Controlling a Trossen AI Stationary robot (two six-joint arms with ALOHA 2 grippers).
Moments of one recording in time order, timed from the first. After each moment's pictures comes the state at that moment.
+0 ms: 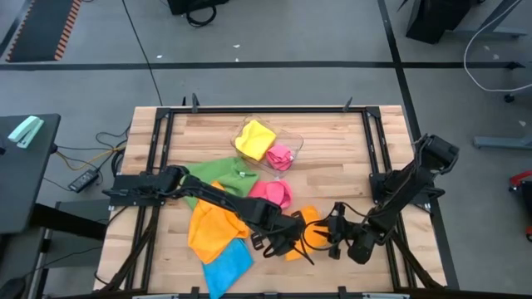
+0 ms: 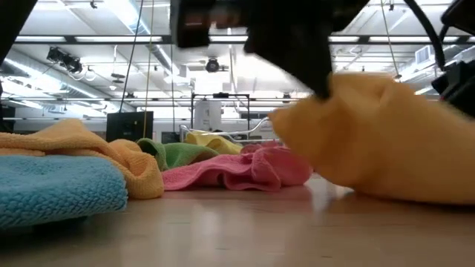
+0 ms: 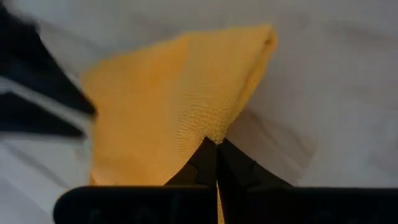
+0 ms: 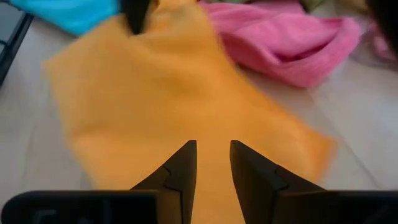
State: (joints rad) left arm -0.34 2.24 1.96 -0.78 0.01 0.87; right arm 0.88 1.56 0.60 0.00 0.84 0.87
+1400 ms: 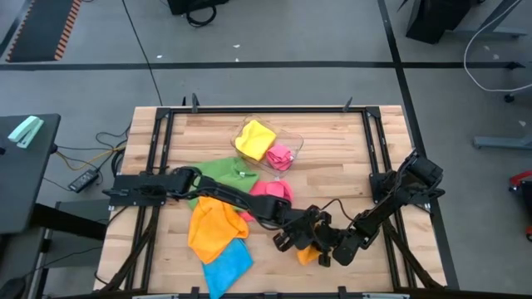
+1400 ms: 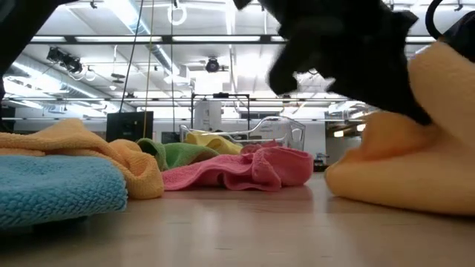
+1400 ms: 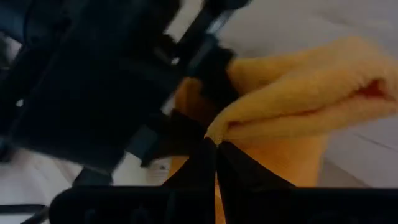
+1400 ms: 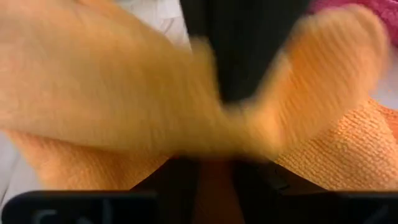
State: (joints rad) left arm -0.28 2.38 2.01 -0.45 0.01 0.75; right arm 0.81 1.84 0.62 0.33 0.64 0.77
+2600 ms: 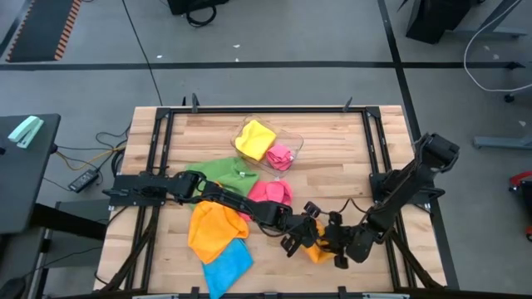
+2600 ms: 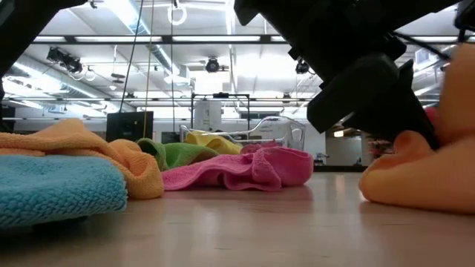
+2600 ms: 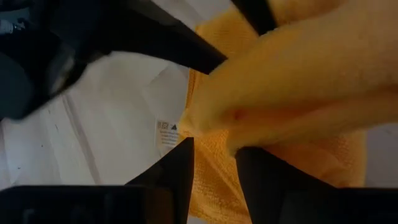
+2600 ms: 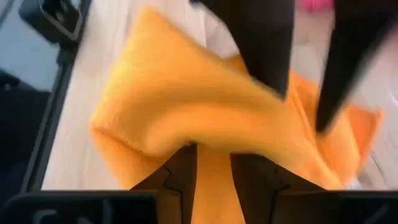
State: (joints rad) left arm -0.30 2.44 2.01 -0.36 -0.18 0.53; right arm 0.86 1.54 0.61 0.01 0.48 0.82
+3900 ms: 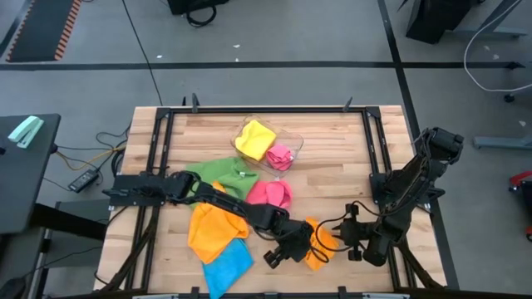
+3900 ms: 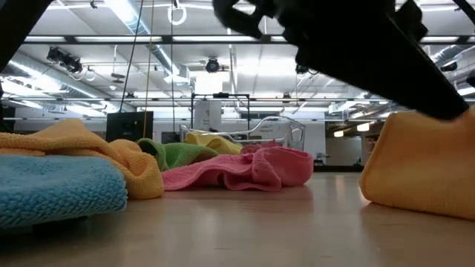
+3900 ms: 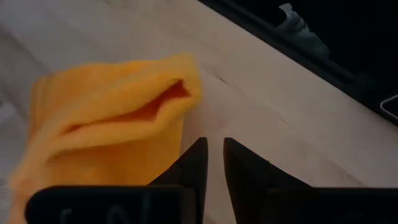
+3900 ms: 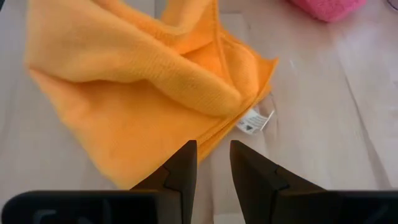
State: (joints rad) left arm -0.34 2.38 2.00 -0.51 0.26 0.47; right arm 1.02 1.44 0.62 -0.39 0.65 0.95
